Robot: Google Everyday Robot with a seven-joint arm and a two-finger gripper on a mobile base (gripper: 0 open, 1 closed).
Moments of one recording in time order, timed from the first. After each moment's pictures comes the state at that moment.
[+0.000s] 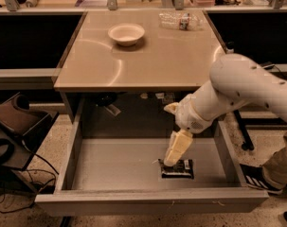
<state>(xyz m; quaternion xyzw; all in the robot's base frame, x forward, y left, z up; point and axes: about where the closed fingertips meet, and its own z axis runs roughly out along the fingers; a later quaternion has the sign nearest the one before) 0.492 -0.075 0.733 -0.65 0.71 0.19 0.22</state>
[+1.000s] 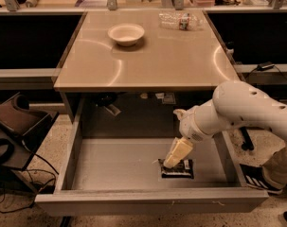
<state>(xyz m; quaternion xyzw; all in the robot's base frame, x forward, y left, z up) 0.514 -0.093 0.690 -0.59 0.75 0.13 0.27</state>
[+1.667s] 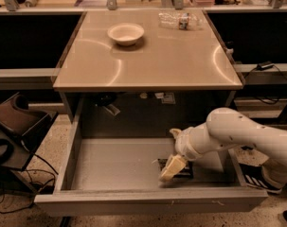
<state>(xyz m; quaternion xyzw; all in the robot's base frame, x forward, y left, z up) 0.507 -0.086 0.604 -0.56 0.76 0.19 0.26</state>
